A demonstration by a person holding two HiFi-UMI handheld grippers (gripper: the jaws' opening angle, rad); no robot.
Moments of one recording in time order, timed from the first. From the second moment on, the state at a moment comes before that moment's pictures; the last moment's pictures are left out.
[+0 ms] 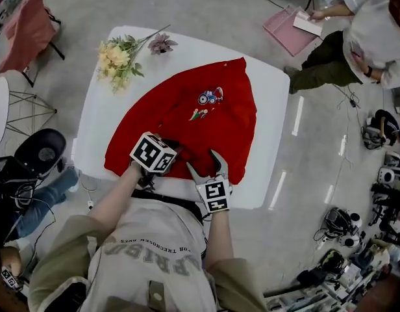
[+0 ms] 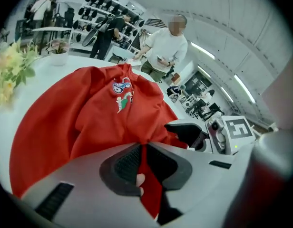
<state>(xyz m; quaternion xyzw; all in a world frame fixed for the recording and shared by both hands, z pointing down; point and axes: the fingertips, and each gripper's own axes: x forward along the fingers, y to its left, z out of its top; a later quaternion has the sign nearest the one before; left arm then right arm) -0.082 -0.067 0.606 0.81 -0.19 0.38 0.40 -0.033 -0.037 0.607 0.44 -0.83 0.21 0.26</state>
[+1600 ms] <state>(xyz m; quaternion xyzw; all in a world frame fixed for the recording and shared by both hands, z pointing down) 0.007 -0.069 0.604 0.83 -0.30 0.40 0.25 0.178 -0.226 0.636 0.41 -0.79 0.29 0.35</state>
